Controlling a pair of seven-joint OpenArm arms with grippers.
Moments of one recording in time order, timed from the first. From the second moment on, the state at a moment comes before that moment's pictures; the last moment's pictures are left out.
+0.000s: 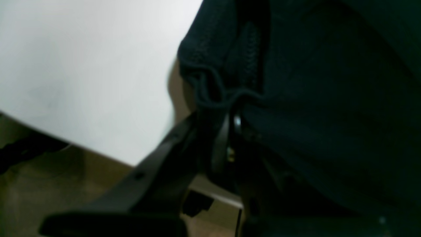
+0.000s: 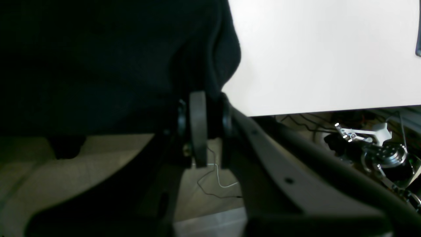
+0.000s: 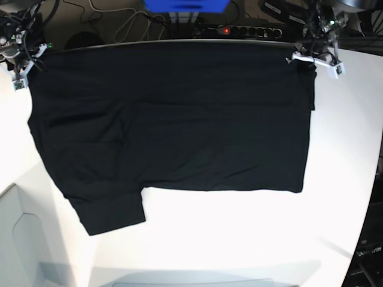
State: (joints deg) left arm 38.8 -8.8 -29.4 106.8 -35.5 0.6 42.7; right arm -27.3 11.3 43.3 103.8 0.4 39.9 -55.3
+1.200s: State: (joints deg) left arm 22.4 -5.7 -41.3 114.2 -35.3 0.7 43.1; right arm -0.8 11.6 40.4 103.3 0.3 39.9 -55.7
